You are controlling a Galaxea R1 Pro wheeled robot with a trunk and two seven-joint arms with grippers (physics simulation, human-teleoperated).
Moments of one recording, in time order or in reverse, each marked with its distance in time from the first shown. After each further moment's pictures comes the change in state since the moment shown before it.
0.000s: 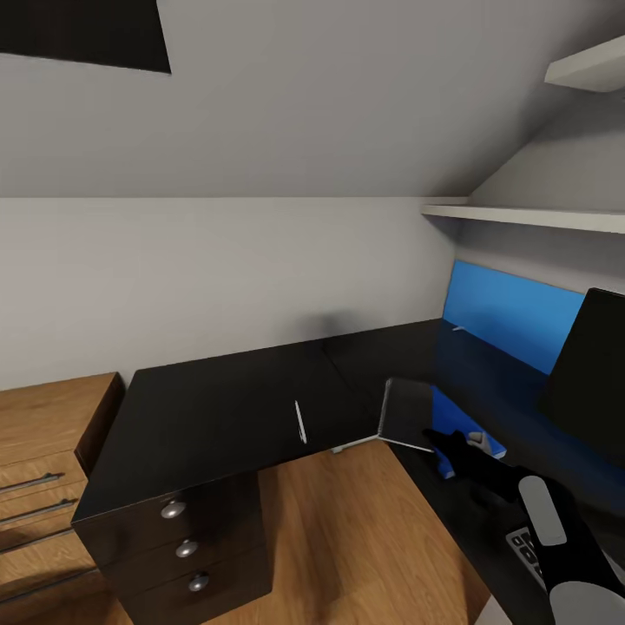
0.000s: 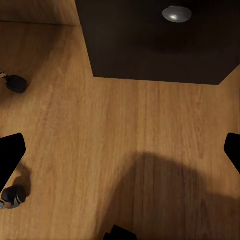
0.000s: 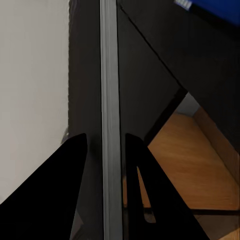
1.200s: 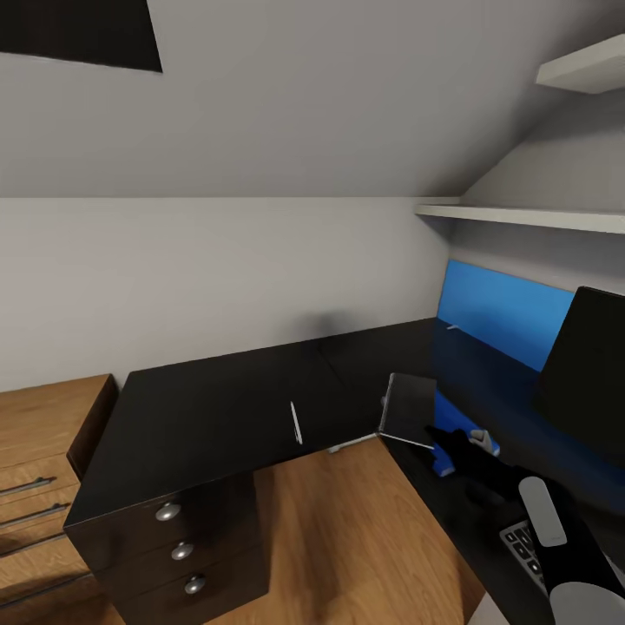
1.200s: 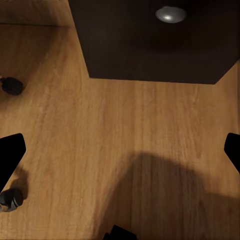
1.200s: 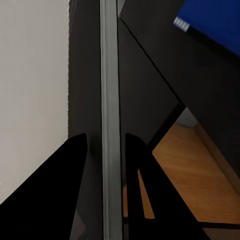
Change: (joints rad) left arm 0.000 0.000 0.000 0.000 0.000 0.000 0.000; right arm 0.001 0.000 -0.002 0.001 0.004 -0.039 0.029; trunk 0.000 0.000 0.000
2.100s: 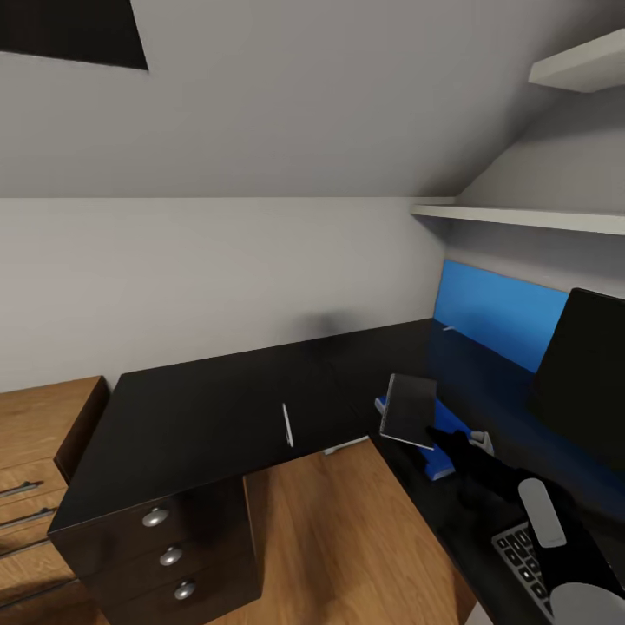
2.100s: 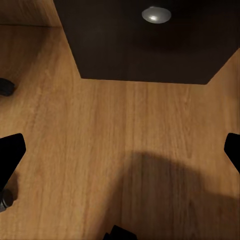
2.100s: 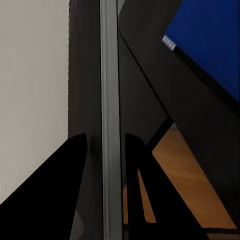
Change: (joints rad) left arm 0.000 0.000 0.000 0.000 -0.001 0.000 0.000; right arm 0.001 0.000 -0.002 0.011 0.004 -0.011 0.008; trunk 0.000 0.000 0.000
